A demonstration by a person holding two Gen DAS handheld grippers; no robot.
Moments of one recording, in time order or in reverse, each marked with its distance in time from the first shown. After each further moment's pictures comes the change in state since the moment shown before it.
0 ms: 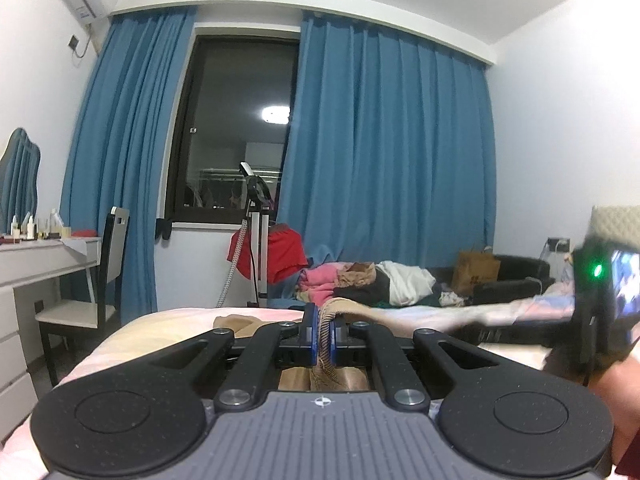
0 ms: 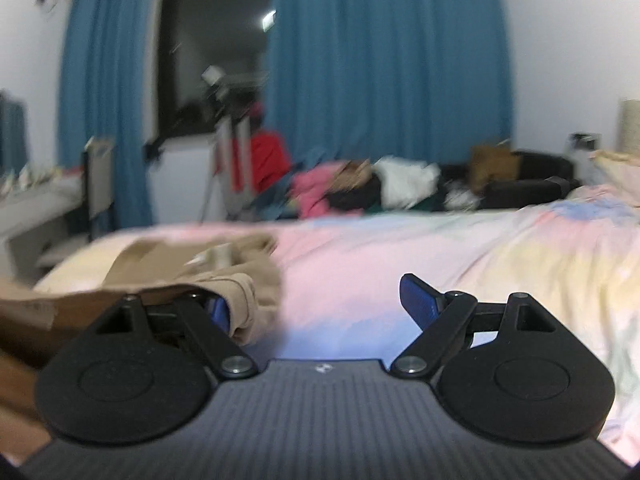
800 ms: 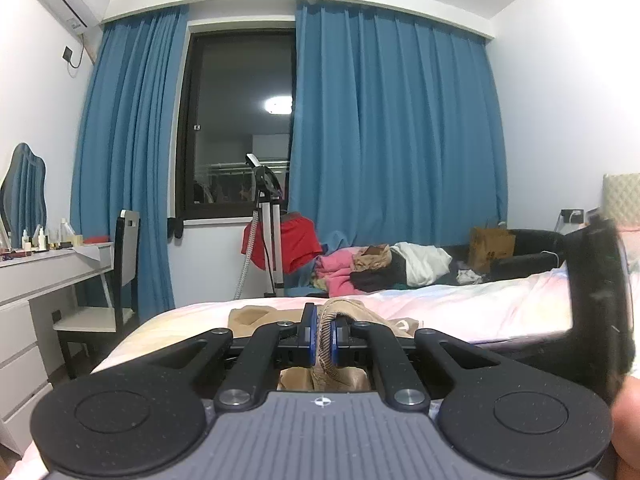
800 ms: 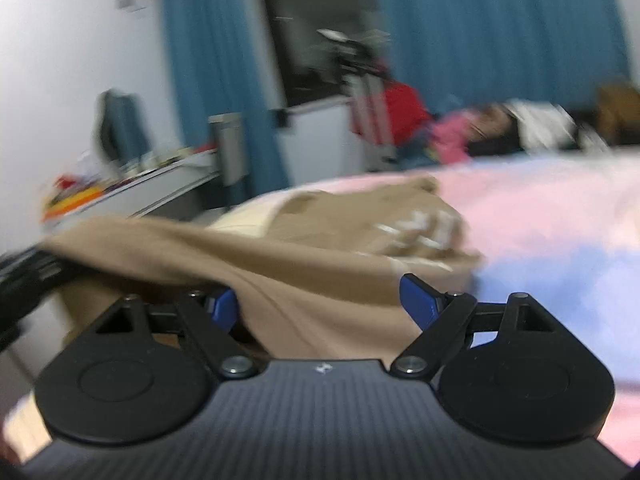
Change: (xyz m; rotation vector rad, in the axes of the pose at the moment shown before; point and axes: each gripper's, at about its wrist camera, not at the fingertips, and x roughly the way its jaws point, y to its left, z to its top) left arm 0.006 -0.012 -0.009 0.090 0.033 0.045; right arm 0.000 0.041 -0.018 0.161 0.121 0.360
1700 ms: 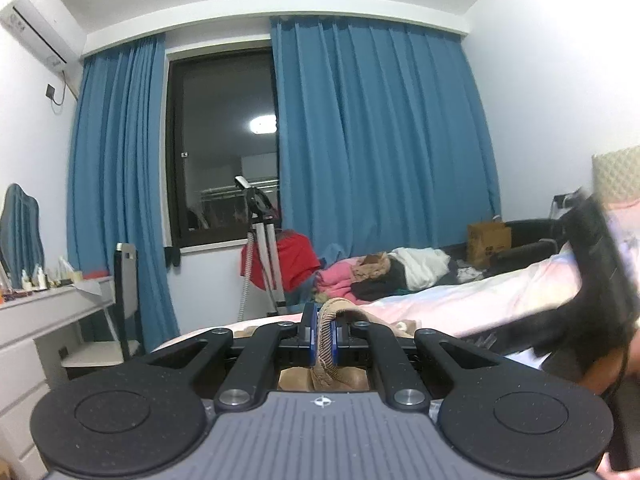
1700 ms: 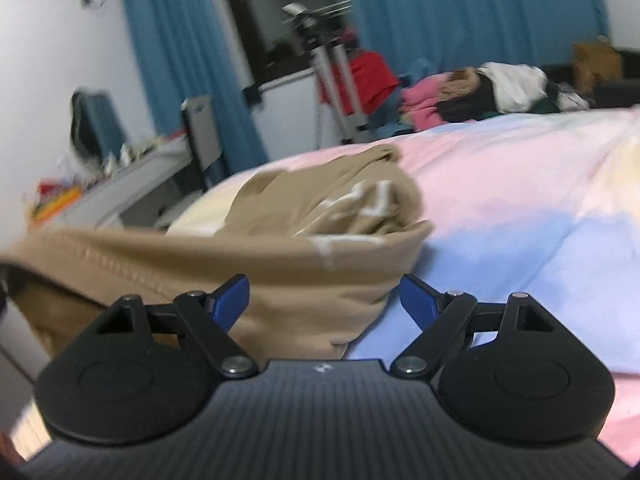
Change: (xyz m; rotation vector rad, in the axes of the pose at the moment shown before) left arm -0.007 -0.020 0.002 0.096 -0.042 -0.019; right arm -0.002 -0.025 0.002 -0.057 0.093 -0.017
